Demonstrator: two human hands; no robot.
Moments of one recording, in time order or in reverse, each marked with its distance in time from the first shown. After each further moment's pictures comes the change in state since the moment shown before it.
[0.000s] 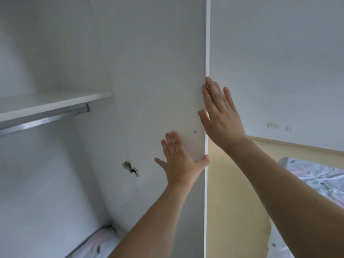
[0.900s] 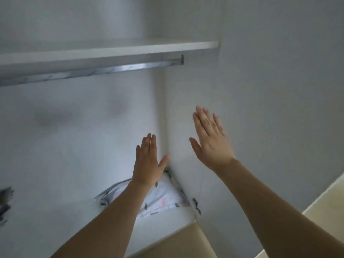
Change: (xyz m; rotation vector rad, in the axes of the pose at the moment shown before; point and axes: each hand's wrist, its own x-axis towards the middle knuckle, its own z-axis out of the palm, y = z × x) left_hand -0.062 -0.318 -0.127 0.399 0.087 -0.180; right_hand -0.043 -0.245 0.117 0.506 -0.449 -0.255
